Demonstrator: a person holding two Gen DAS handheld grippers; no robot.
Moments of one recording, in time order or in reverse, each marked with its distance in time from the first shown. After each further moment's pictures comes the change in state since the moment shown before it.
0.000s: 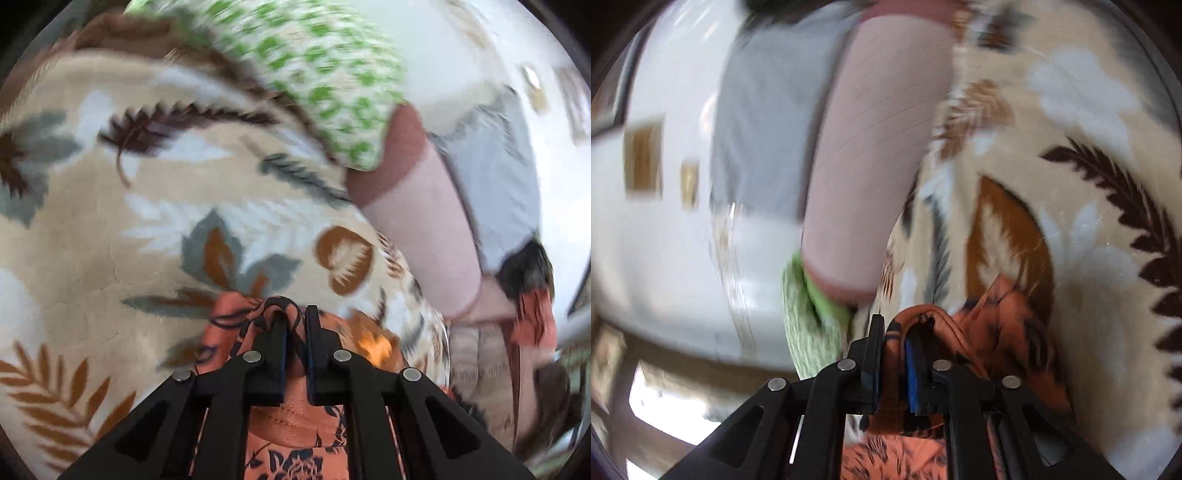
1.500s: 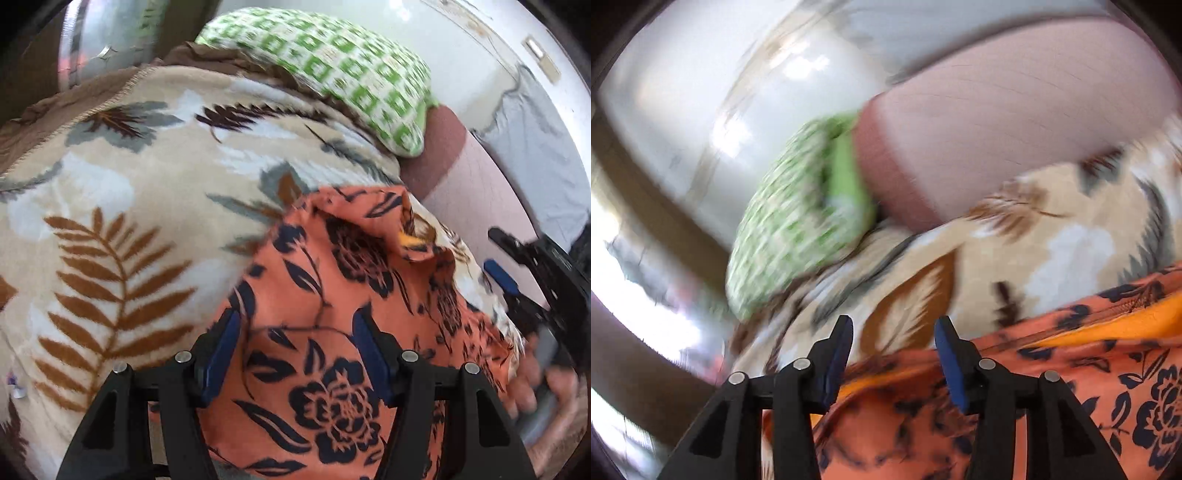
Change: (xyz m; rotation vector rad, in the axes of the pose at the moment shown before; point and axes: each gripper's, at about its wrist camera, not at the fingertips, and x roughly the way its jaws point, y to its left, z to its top) left arm -0.037 -0.020 -0.102 0.046 -0.235 0.339; right arm 0.236 0.181 -0.169 -0.794 0.268 -0.208
